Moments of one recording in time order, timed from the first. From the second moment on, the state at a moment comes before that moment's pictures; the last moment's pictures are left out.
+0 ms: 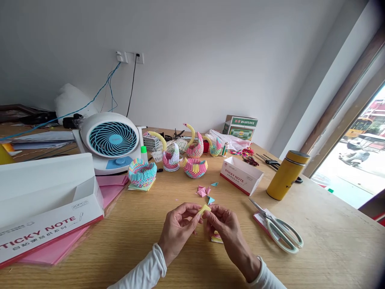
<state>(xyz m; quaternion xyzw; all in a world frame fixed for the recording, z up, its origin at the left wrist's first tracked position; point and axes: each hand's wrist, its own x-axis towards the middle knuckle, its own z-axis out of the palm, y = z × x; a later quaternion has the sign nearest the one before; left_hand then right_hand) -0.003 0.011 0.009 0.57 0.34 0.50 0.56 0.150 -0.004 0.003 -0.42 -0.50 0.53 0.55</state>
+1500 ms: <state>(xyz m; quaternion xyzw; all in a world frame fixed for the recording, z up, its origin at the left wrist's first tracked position) -0.006 0.011 0.014 0.64 0.35 0.42 0.54 0.157 -0.004 0.002 -0.44 -0.54 0.48 0.53</state>
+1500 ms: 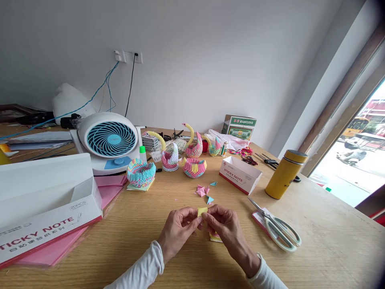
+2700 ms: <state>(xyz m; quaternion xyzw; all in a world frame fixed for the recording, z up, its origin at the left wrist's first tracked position) -0.012 0.030 0.000 0.37 0.29 0.43 0.77 0.368 -0.054 -0.036 -0.67 -0.70 -0.14 0.21</state>
